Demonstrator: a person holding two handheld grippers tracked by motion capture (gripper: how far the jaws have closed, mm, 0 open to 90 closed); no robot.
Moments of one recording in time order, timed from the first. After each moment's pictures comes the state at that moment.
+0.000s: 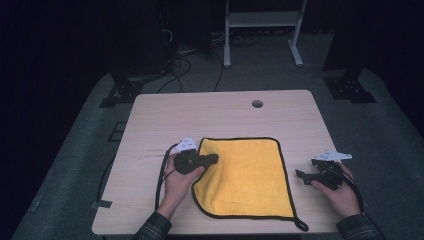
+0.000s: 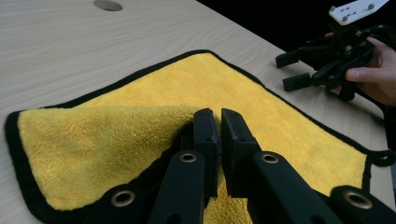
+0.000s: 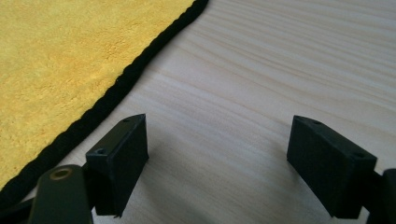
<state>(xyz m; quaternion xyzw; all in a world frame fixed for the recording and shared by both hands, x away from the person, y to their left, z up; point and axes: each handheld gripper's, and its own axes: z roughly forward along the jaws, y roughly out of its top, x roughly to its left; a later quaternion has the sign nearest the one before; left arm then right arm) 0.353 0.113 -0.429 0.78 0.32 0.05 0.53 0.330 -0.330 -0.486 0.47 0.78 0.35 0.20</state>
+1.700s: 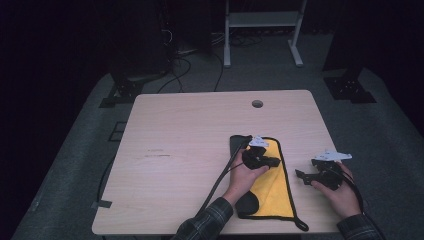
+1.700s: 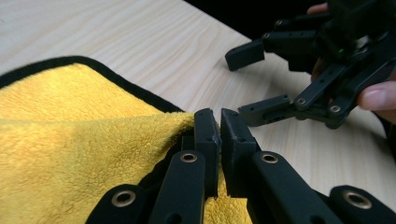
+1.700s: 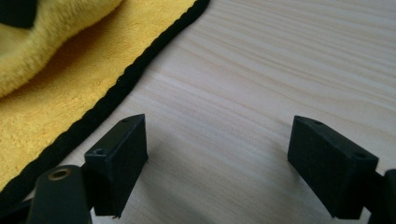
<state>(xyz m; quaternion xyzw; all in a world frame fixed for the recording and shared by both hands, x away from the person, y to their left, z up) 0.385 -0.072 -0.468 0.83 0.26 -0.03 0.50 0.330 -0.331 -0.486 0.47 0.79 0.35 0.20</state>
